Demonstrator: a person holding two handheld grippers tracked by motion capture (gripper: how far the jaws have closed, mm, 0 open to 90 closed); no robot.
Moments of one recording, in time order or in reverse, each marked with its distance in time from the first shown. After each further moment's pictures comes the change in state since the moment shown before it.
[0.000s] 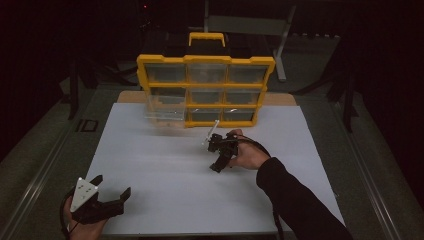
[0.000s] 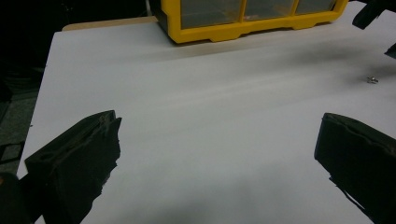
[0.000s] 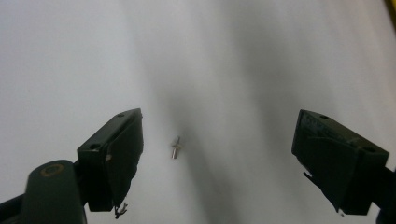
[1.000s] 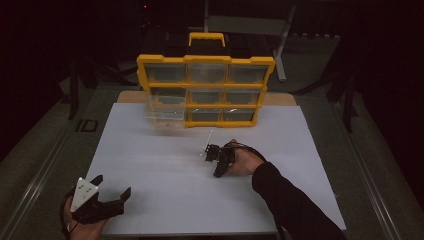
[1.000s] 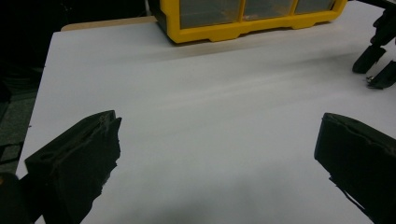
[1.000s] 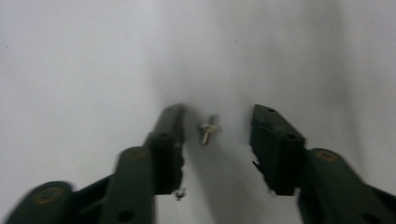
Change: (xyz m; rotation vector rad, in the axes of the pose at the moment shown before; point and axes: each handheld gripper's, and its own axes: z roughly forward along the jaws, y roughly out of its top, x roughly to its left) left arm 0.000 0.000 0.000 0.001 -0.005 0.006; right arm 0.010 -0.005 0.035 0.168 0.092 -0.002
